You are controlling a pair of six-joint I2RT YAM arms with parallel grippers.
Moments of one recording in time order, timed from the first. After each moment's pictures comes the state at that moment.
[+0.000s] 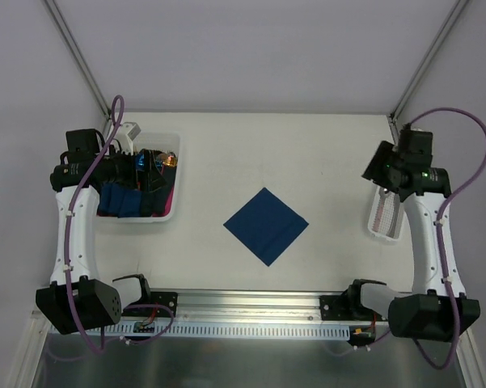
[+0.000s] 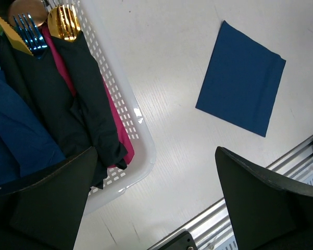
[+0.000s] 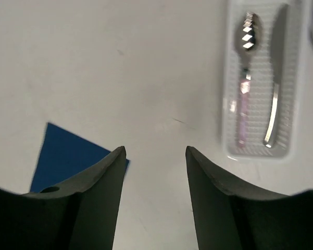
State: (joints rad) left arm 0.21 1.16 1.25 -0.95 0.69 0.21; right arm 0.04 1.17 1.31 -0.89 0.07 0.37
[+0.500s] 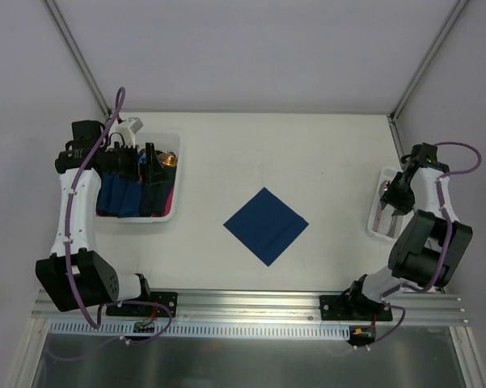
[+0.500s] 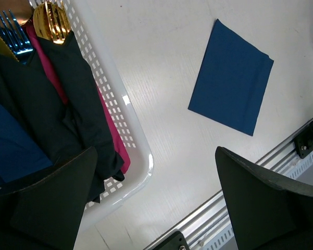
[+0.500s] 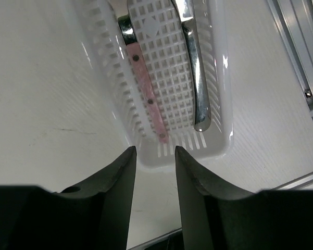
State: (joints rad) left arm 0.21 1.30 1.29 -0.96 0.74 0.20; right arm -0.37 1.50 1.17 -0.92 0.10 0.24
